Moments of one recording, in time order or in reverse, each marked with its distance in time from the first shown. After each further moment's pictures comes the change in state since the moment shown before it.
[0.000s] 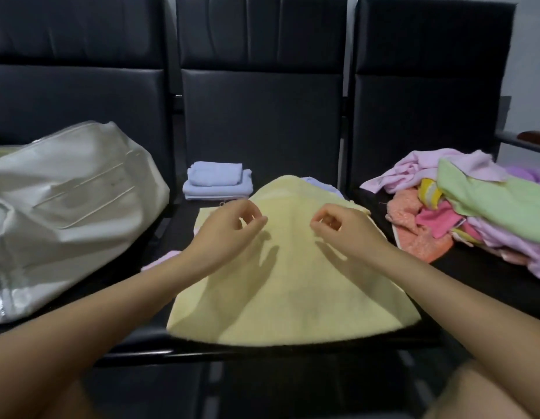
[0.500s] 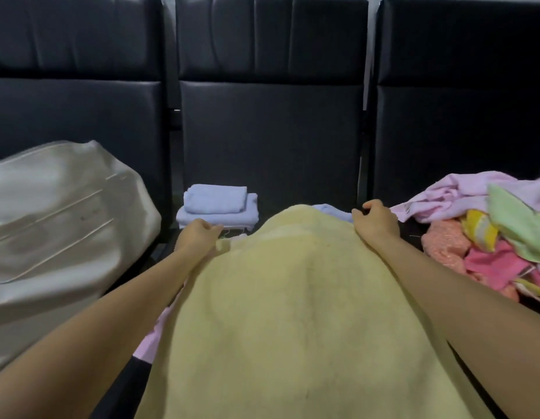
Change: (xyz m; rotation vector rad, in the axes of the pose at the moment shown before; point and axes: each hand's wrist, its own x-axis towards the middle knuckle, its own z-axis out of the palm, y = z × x) left_hand 0.149 -0.139 0.015 0.147 0.142 -0.568; right_hand 0.177 0.119 0.020 -0.152 0.311 0.492
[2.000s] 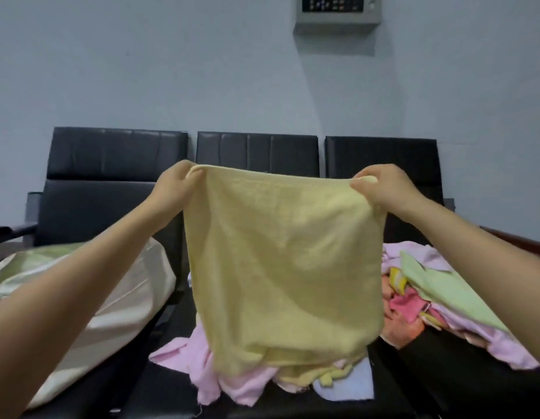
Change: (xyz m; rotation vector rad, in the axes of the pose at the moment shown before) left_hand -0.161 0.135 -0.242 -0.353 0.295 0.624; right_hand -0.144 -0.123 -0.299 0.227 0.116 -0.507
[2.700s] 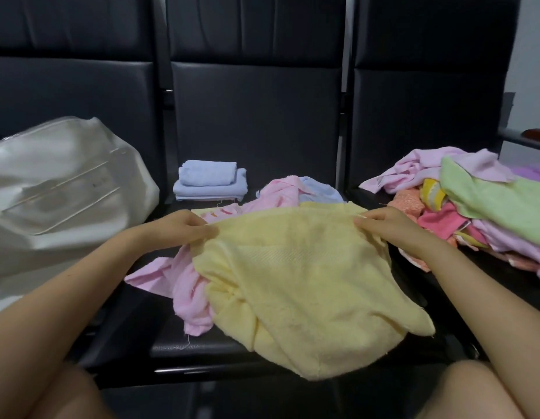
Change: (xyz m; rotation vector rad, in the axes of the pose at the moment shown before) left_hand -0.088 -0.191 0.105 0.207 -0.902 -0.358; right_hand -0.086 0.192 0.146 0.105 -0.520 0.351
